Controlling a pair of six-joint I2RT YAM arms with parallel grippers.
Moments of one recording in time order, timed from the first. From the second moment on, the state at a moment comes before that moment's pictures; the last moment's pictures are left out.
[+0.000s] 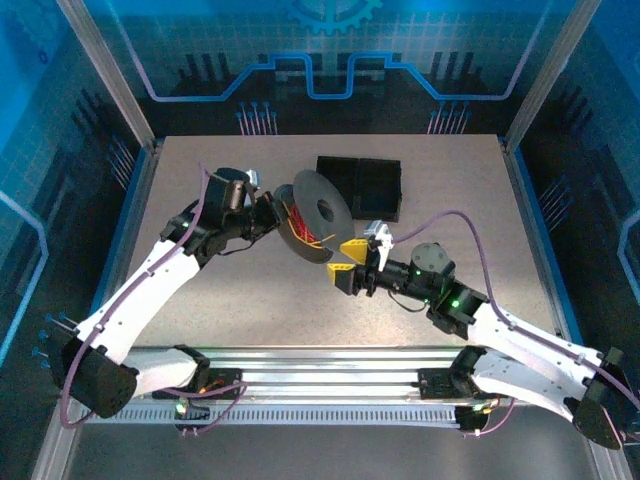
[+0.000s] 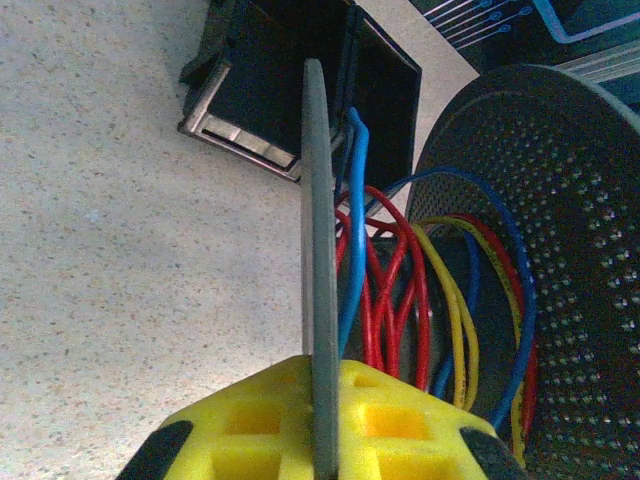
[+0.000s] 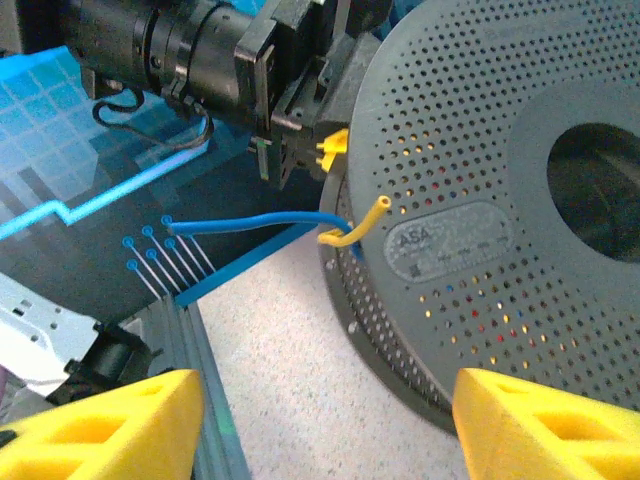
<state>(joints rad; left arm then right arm) -0.42 1.21 1.15 -0.58 0.23 -0.96 0.80 0.91 0.56 0.27 -0.31 0.34</state>
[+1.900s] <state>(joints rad) -0.42 1.22 1.05 -0.49 0.20 -1.09 0.80 1.15 0.57 0.61 -0.33 0.54</state>
